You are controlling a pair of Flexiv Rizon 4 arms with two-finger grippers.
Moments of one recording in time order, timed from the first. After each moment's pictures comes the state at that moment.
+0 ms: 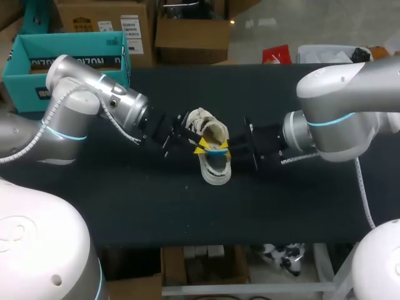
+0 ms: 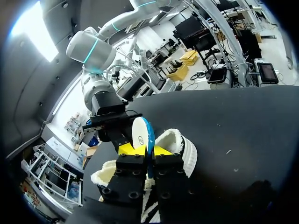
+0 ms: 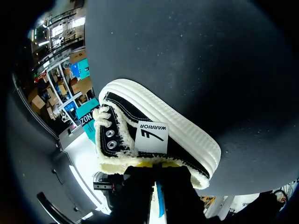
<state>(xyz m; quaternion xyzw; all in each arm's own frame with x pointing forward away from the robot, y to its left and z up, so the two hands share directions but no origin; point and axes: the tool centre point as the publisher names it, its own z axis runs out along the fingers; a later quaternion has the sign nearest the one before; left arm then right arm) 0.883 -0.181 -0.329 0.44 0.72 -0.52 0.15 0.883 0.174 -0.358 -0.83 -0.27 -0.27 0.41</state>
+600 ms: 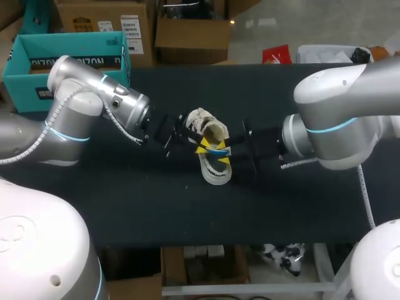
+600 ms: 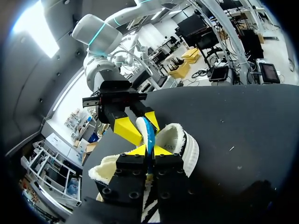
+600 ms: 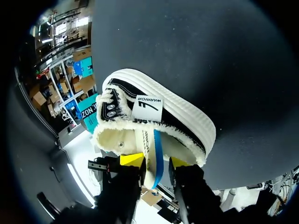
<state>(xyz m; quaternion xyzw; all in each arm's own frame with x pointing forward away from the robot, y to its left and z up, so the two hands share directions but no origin) 0.890 -0.184 -0.336 0.43 0.73 -0.52 0.15 0.855 0.181 -0.341 -0.83 -0.28 -0.28 0.39</state>
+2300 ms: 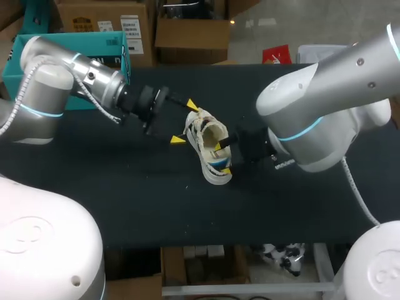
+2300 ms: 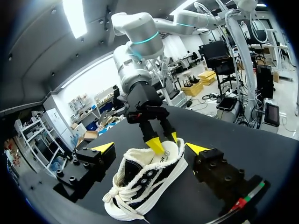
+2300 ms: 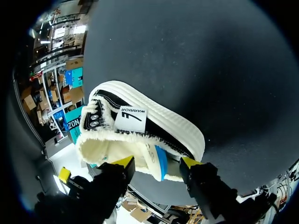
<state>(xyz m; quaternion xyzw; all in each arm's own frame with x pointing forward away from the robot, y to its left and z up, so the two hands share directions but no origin) 0.909 -0.135 -0.272 0.30 0.77 -0.56 0.07 0.854 0.179 -0.367 -0.88 -0.28 -0.25 0.30</state>
